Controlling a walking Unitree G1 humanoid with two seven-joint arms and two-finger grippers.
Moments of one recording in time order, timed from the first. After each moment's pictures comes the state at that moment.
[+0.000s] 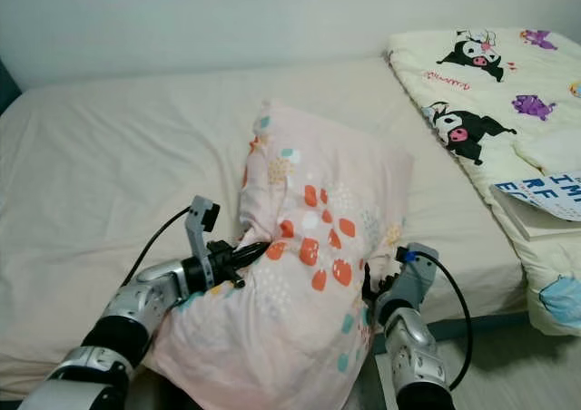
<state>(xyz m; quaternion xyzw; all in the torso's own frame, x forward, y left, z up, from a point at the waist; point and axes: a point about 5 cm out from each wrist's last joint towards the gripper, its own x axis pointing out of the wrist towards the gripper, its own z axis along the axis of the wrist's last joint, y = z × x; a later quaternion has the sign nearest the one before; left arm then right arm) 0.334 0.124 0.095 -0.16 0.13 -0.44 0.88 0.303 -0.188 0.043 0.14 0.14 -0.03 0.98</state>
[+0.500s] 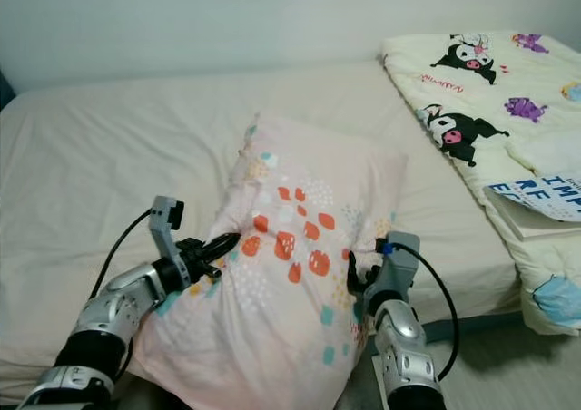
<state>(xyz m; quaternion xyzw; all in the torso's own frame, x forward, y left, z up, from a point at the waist) 0.337 0.182 0.105 -0.17 0.07 -0.23 0.96 0.305 -0.166 0.059 0.08 0.10 0.00 0.99</state>
